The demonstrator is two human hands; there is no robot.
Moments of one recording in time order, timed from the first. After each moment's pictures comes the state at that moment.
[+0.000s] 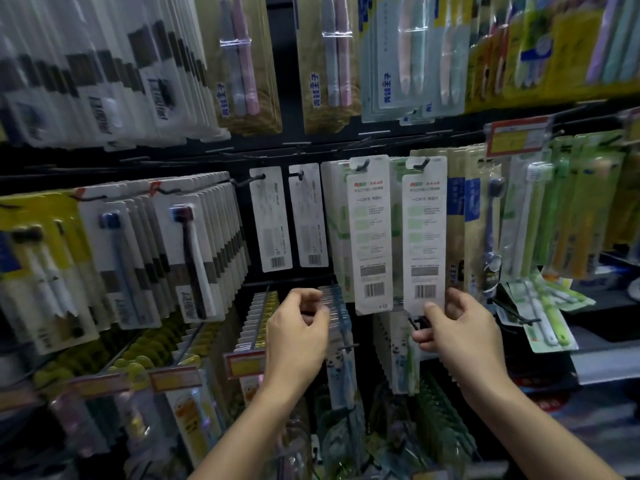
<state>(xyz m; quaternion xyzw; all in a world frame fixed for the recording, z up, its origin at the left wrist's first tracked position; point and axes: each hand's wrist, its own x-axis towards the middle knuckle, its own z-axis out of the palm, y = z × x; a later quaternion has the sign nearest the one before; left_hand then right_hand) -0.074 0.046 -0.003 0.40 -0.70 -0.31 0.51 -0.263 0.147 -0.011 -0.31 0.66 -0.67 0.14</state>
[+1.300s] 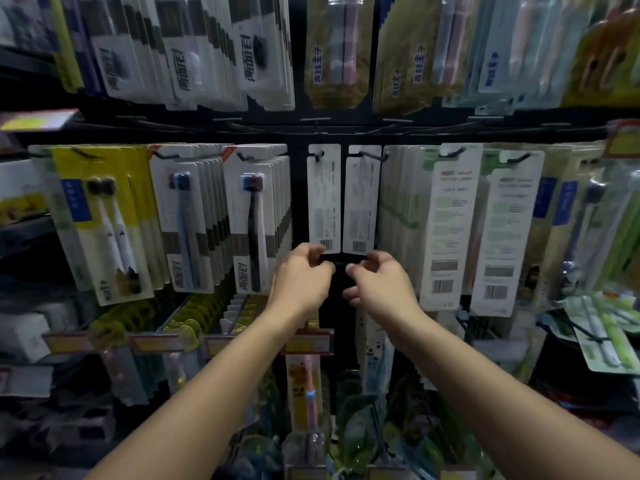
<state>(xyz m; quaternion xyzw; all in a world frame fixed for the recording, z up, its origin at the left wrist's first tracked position) -0.012 -0.022 0.035 0.44 -0.70 -0.33 0.45 -0.139 0.028 0.029 -0.43 0.64 -0.58 0.25</state>
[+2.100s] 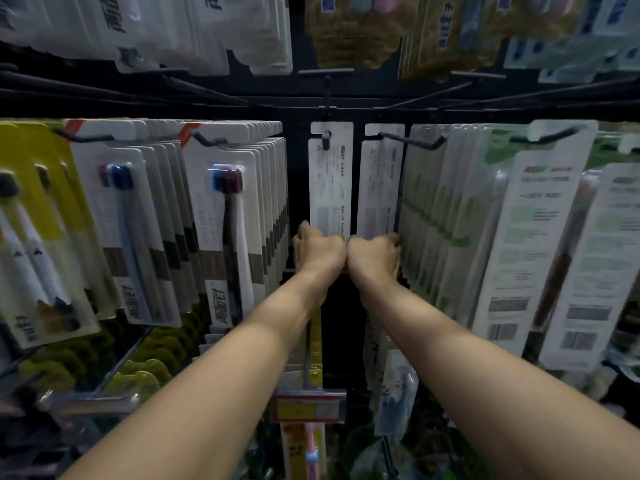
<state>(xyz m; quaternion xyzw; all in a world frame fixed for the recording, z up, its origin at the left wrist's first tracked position) -0.100 -0.171 0.034 0.52 -0.57 -0.43 0.47 -0.162 -0.129 0.041 -0.28 0.74 -0.58 0.17</state>
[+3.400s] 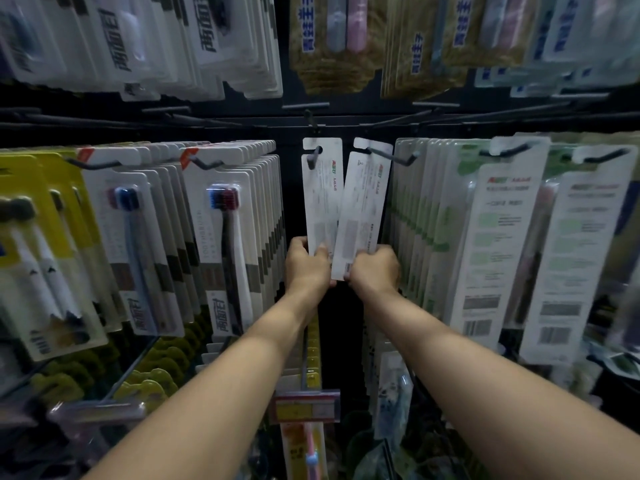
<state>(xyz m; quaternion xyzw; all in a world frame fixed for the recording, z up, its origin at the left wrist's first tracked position) -0.088 -0.153 0.028 0.45 -0.56 -0.44 0.54 -0.182 -0.134 0.018 -0.28 0.71 -0.63 0.16</state>
